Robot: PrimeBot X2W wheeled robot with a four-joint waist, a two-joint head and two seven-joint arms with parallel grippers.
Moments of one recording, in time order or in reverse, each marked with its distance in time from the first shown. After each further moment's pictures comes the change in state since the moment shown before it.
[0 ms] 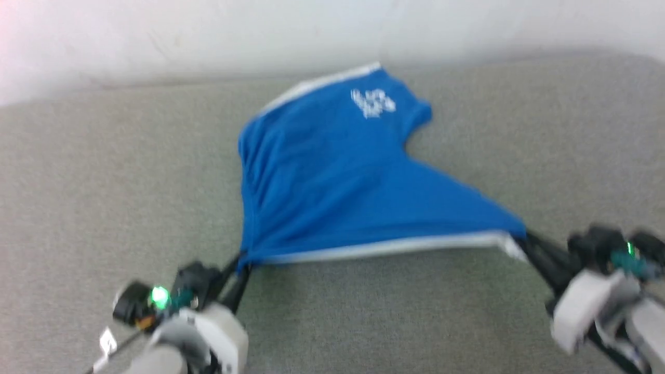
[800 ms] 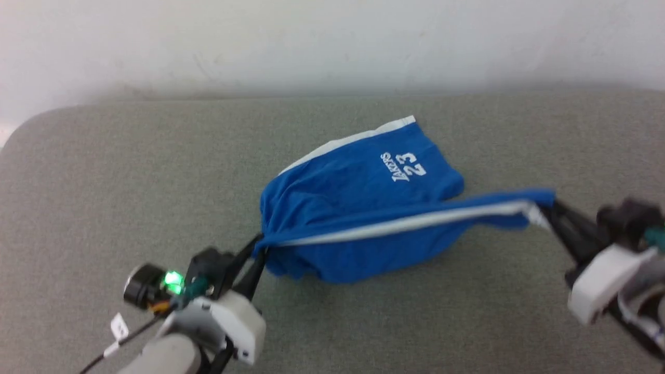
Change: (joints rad) left arm -0.005 0.015 -0.023 -0.158 0.021 0.066 0.077; right arm 0.136 0.059 -0.296 -0.252 -0.117 -0.001 0.209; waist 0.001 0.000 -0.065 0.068
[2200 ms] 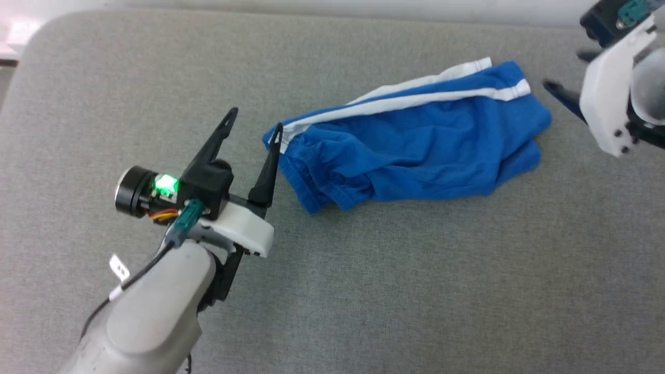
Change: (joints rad) left arm -0.314 -0.136 0.044 0.219 0.083 0.023 -0.220; right arm -1.032 -0.123 0.819 0.536 0.463 0.000 0.295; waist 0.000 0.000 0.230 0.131
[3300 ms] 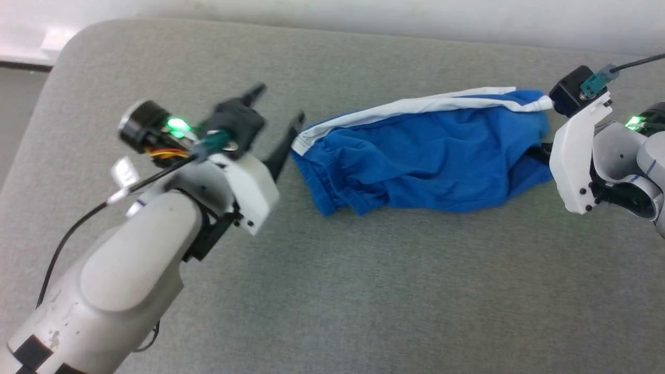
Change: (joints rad) left arm -0.165 0.078 -0.045 -0.075 0.006 -0.197 0.324; right arm 0.116 0.044 0.123 0.085 0.214 -0.001 0.018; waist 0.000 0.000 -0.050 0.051
